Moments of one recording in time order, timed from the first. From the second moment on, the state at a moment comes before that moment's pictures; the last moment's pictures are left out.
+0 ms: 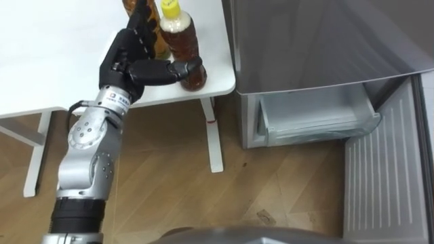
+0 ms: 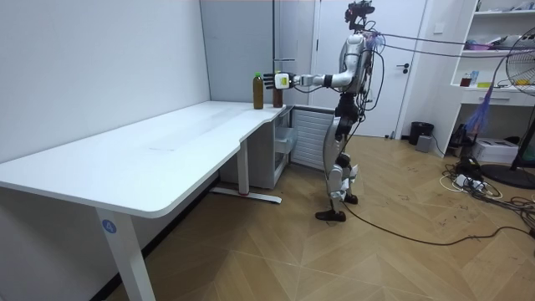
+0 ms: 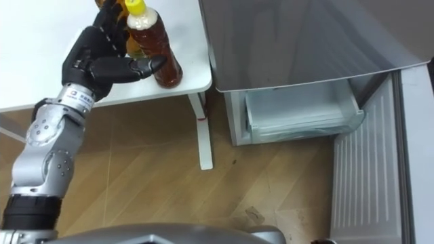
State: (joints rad) left arm -0.03 0.23 0.04 0.00 -0.41 0.09 -0.19; right arm 0.08 -0.24 -0.04 1.31 -0.37 0.15 0.07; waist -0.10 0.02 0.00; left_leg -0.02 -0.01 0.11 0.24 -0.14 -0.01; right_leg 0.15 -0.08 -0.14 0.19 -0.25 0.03
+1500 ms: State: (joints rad) left arm -0.05 0.30 0.06 0.04 -0.50 0.15 -0.34; right arm 0.10 -0.26 -0.07 1.23 -0.37 0.19 0.08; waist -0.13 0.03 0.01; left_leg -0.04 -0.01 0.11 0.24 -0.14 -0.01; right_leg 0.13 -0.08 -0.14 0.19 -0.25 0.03
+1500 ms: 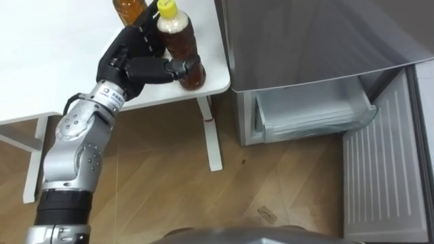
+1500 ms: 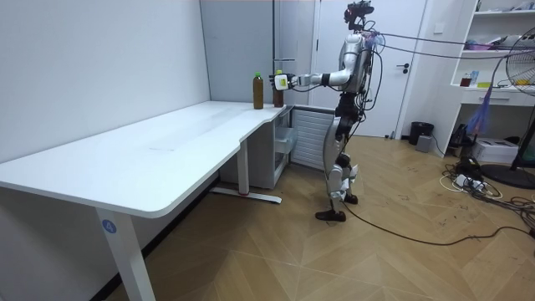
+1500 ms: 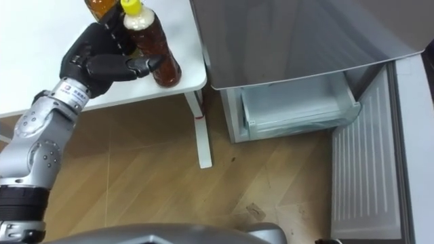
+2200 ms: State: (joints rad) left arm -0.10 0.31 -0.04 0.15 -0.33 0.15 -0.31; right arm -0.10 -0.30 0.06 0.92 -0.50 0.14 0.26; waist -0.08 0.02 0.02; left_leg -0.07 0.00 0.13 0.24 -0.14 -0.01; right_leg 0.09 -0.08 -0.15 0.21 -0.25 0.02
